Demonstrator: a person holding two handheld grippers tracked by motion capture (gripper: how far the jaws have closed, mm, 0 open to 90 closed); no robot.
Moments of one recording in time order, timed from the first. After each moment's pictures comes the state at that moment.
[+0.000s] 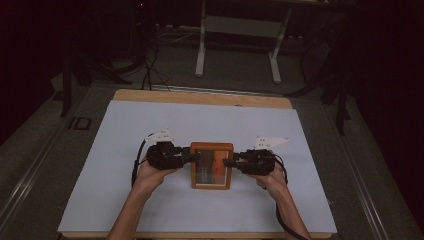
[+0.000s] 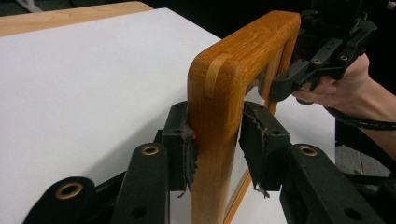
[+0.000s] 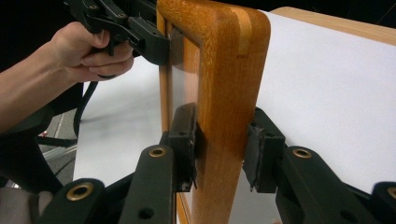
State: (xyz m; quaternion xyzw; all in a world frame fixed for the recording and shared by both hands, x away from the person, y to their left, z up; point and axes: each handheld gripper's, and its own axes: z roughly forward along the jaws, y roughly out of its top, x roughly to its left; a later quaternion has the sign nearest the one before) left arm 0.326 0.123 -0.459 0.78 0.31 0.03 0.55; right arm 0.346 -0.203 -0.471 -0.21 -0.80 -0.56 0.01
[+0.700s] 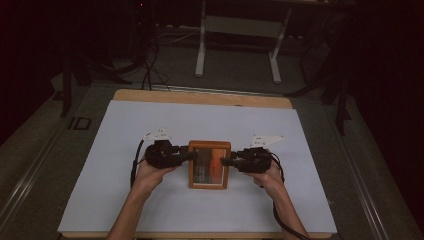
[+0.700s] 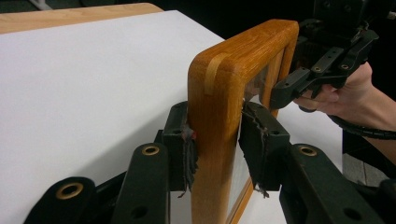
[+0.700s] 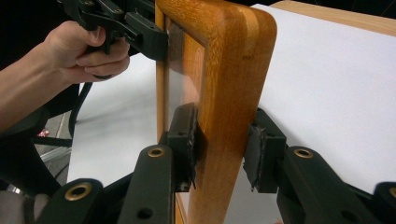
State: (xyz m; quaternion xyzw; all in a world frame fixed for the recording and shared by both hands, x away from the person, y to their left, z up) left arm 0.330 0.128 -0.464 0.77 0.33 0.03 0.55; right arm 0.354 -0.196 -0.476 -0.21 -0.81 -0.55 0.01
